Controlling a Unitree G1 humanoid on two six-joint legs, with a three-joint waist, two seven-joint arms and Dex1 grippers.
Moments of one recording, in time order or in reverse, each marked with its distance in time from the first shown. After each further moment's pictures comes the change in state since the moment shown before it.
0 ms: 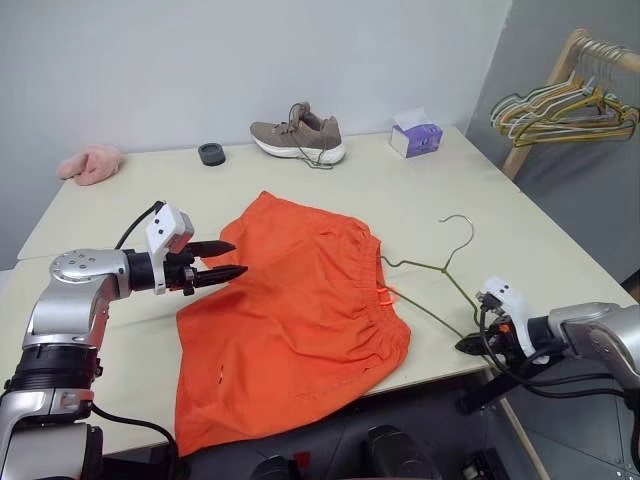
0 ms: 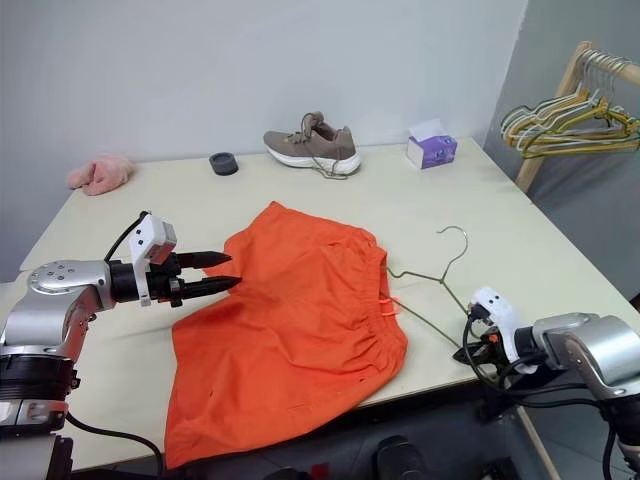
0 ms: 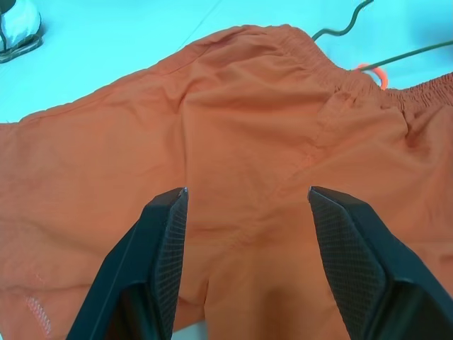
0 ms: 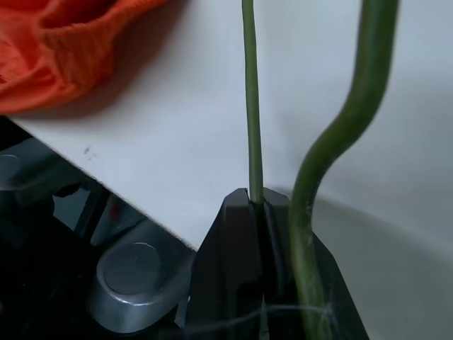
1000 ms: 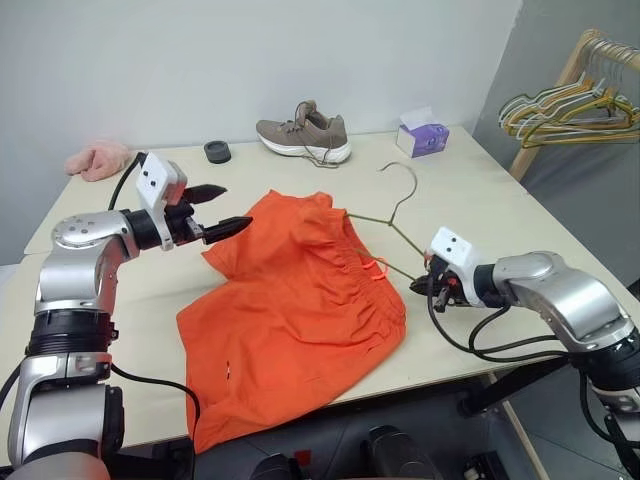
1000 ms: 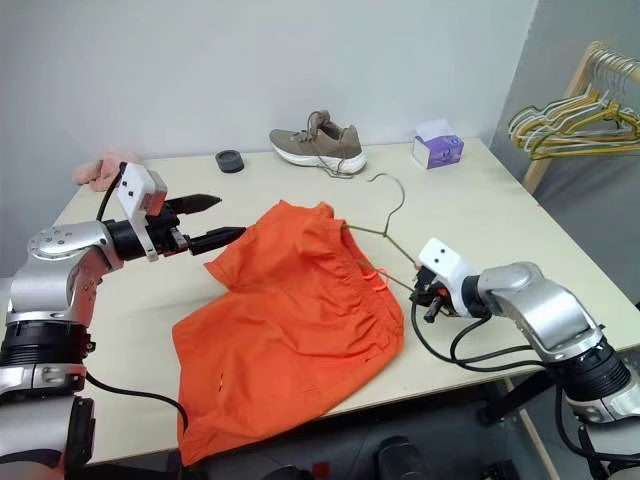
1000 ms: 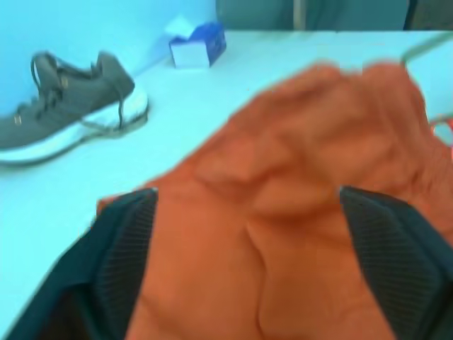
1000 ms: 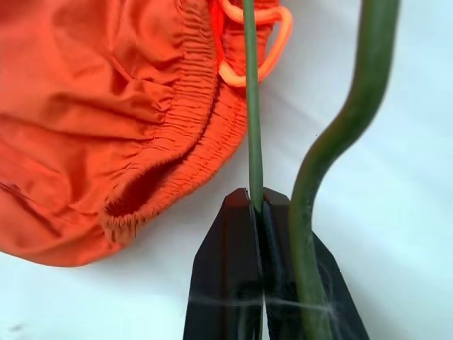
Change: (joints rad) left arm -0.197 -0.059 0.028 0.061 -0.005 -0.017 0.126; right arm -0.267 0.093 0.251 -0.055 -0.235 -0.337 -0.080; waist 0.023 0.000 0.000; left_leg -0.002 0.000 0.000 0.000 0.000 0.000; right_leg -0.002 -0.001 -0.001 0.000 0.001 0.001
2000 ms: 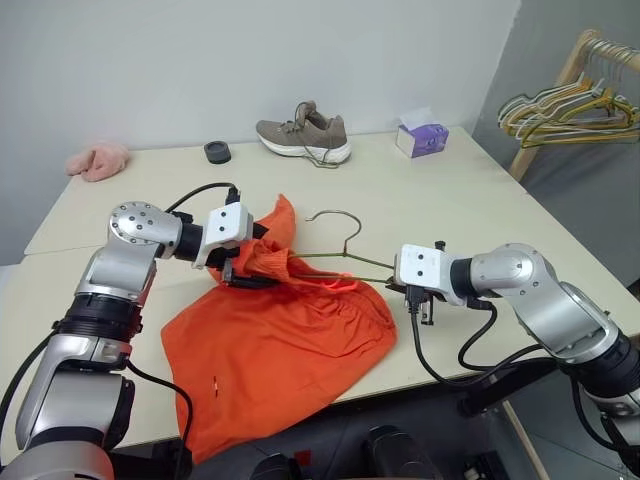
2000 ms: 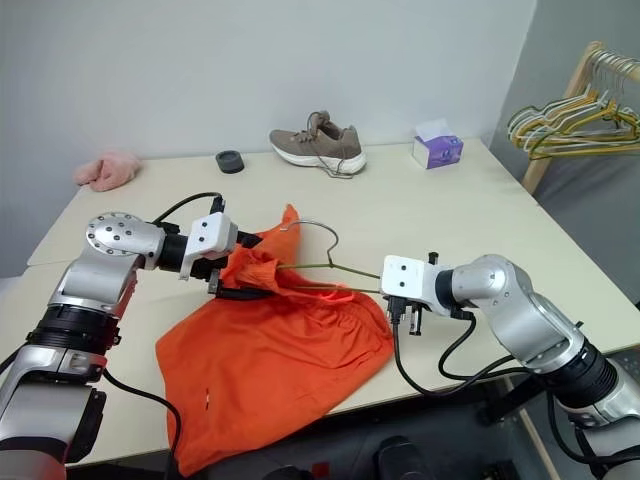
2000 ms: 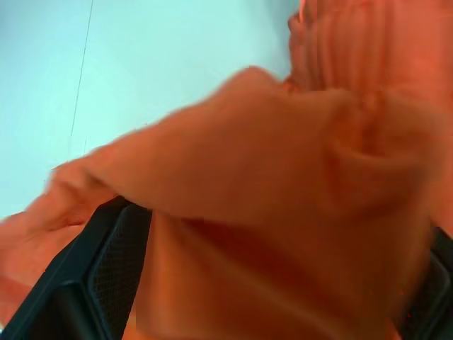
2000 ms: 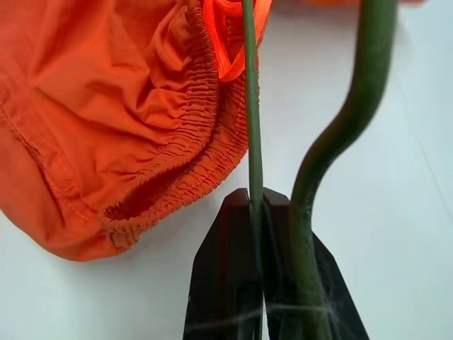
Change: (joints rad) left arm -0.078 -0.003 -0.277 0.056 0.217 -0.293 -0.338; right arm -0.060 0.022 0.097 -0.132 -0.271 -0.241 0.151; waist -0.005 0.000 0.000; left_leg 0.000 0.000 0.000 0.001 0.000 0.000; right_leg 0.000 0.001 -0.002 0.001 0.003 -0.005
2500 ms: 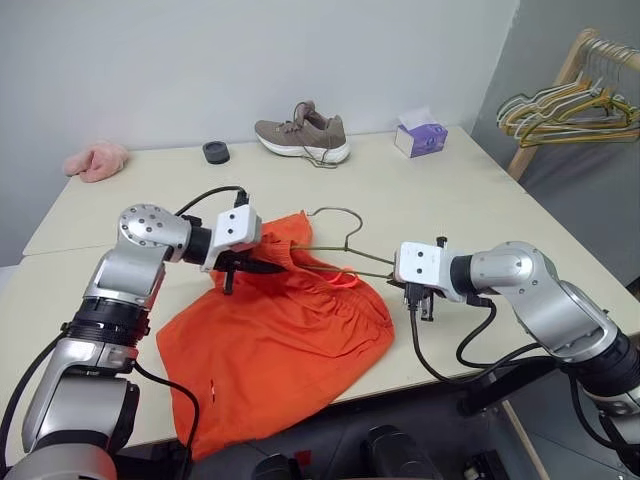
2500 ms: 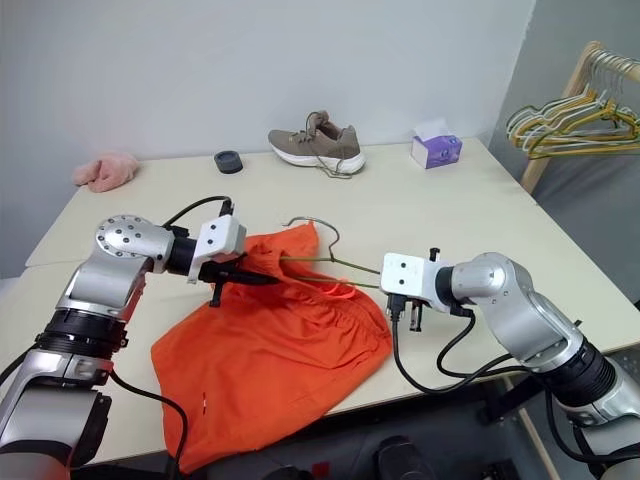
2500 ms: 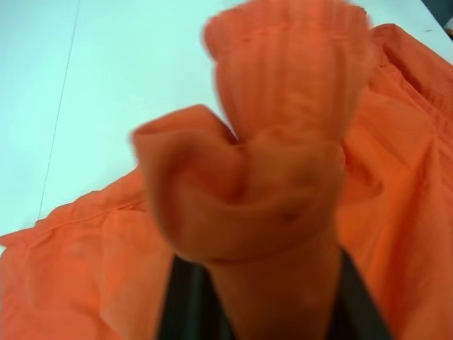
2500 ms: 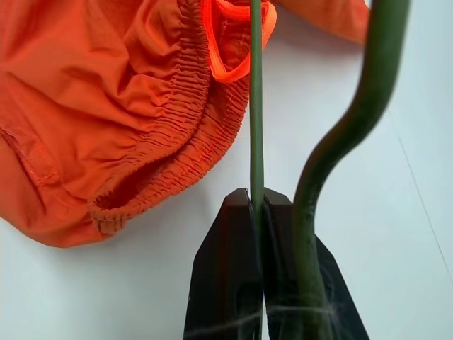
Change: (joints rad) left arm 0.032 -0.019 -0.003 -0.093 -0.006 0.084 -0.010; right arm -0.002 0.005 -0.002 0.020 -0.056 -0.005 -0.001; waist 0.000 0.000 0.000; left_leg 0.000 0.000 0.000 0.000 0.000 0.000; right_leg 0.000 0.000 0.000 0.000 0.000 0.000
